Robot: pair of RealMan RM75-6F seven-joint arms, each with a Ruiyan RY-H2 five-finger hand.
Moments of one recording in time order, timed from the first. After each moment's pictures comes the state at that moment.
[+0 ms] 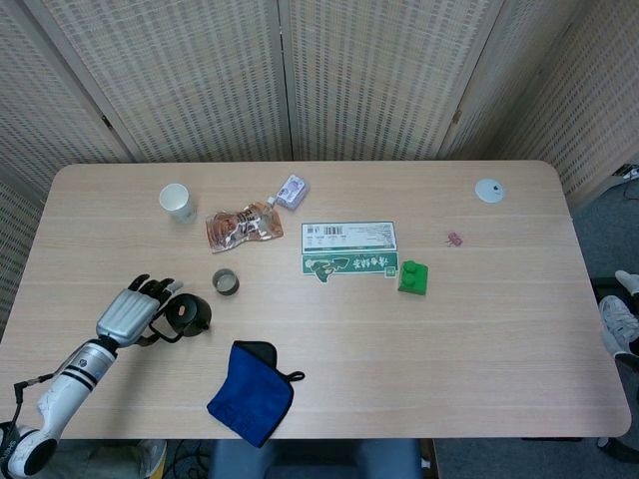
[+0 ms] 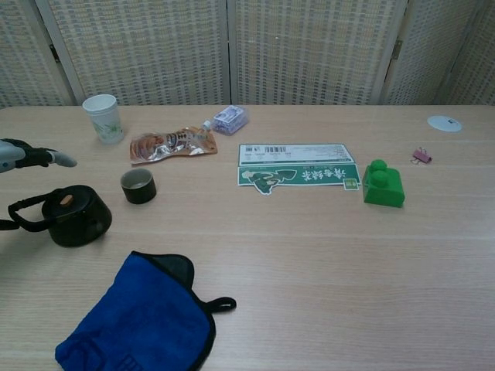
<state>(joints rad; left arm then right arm) -0.54 -1.27 -0.01 -1.39 1.43 0.94 0.19 0.00 -1.00 0.14 -1.62 -1.42 1.58 -0.05</state>
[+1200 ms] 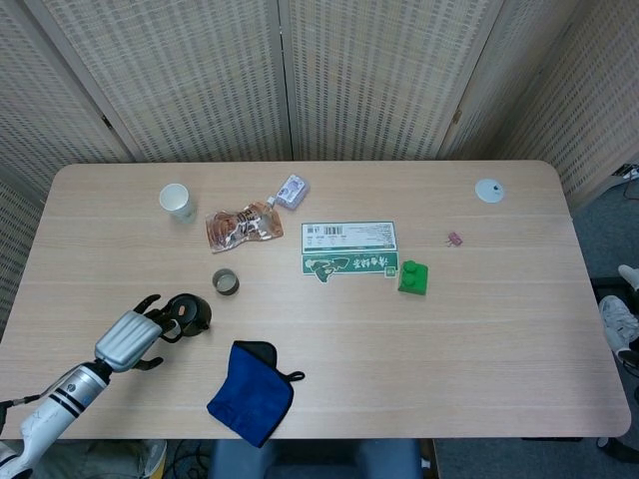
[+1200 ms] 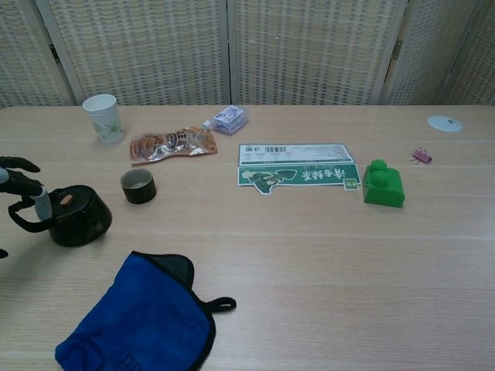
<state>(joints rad) -0.50 -1.27 0.11 -1.31 1.68 1.11 -0.02 0.00 -0.95 0.14 -1.70 -1.42 1.59 -0.11</state>
